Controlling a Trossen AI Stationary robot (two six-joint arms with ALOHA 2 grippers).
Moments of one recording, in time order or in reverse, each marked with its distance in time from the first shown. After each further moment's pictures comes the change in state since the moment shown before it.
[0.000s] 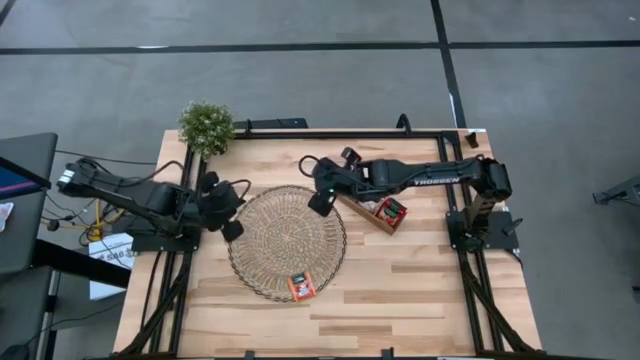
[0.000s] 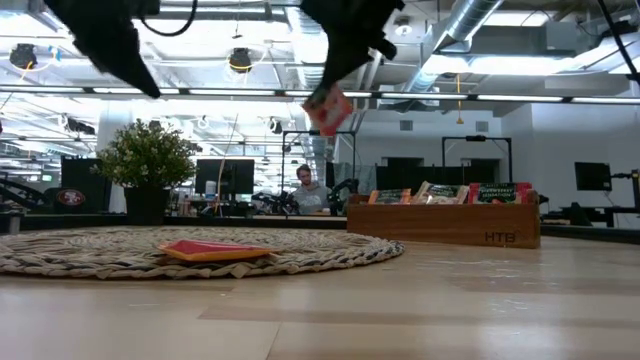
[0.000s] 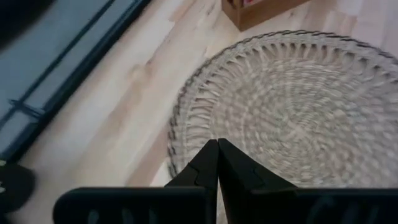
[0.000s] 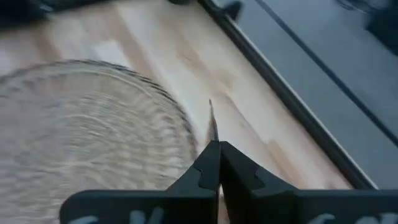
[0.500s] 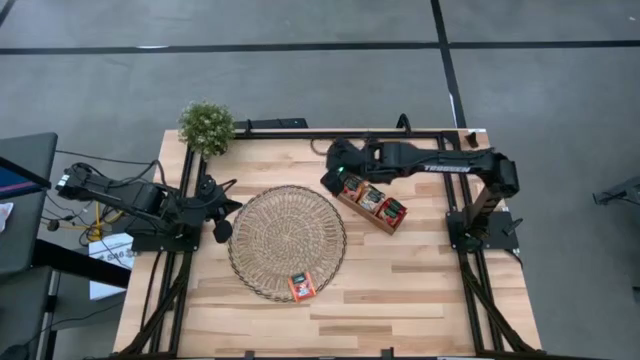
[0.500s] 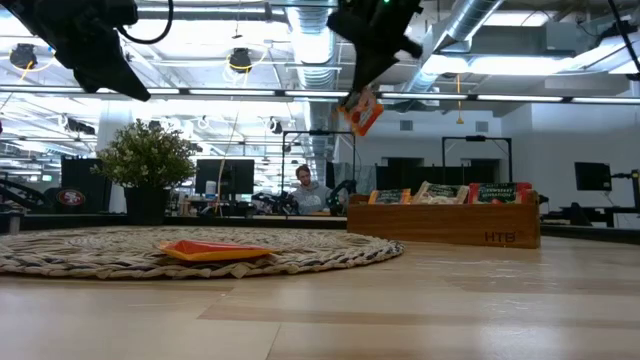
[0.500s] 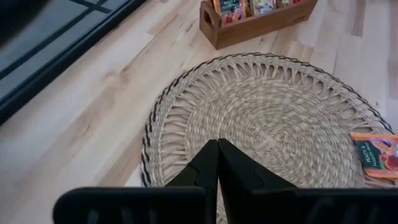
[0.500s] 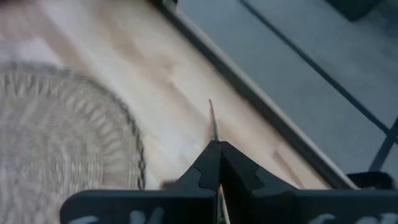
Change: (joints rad) left arm 0.000 -0.250 -0.173 0.143 0.065 0.013; right arm -0.110 -0.073 -0.001 -0.150 0.045 0.070
